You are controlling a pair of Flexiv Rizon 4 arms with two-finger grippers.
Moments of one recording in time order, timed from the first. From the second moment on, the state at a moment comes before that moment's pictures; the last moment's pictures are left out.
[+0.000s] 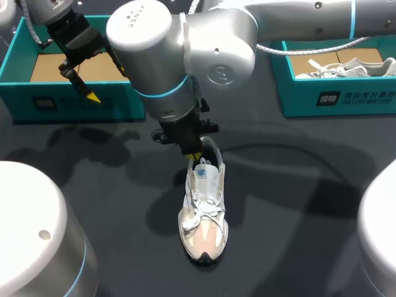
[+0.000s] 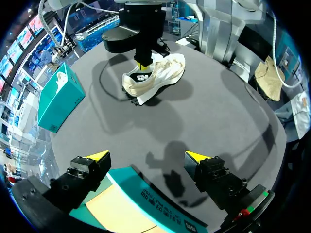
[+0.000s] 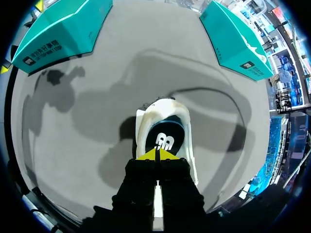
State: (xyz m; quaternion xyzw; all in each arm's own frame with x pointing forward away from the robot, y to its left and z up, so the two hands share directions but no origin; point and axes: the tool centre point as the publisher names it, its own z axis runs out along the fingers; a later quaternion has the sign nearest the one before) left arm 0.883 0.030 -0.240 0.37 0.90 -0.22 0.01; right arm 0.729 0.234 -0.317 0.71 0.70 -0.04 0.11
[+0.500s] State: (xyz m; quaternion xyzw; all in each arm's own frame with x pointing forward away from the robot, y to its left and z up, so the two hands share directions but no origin) left arm 0.883 0.030 -0.240 0.37 0.90 -0.22 0.01; right arm 0.734 0.215 -0.329 0.71 0.69 -0.06 0.13
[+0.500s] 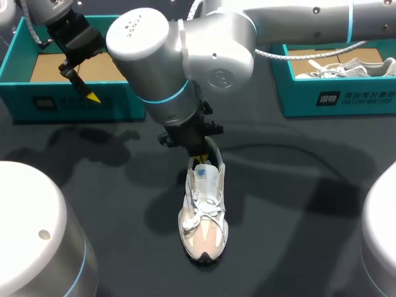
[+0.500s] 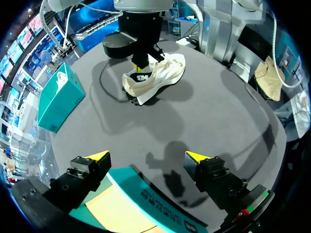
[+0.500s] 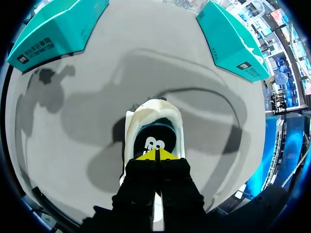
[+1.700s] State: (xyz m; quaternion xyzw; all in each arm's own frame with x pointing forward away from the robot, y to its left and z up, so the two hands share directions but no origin) left arm 0.883 0.030 -0.240 0.37 0.90 -0.22 0.01; right arm 0.732 0.191 -0.364 0.70 0.68 -0.15 0.17
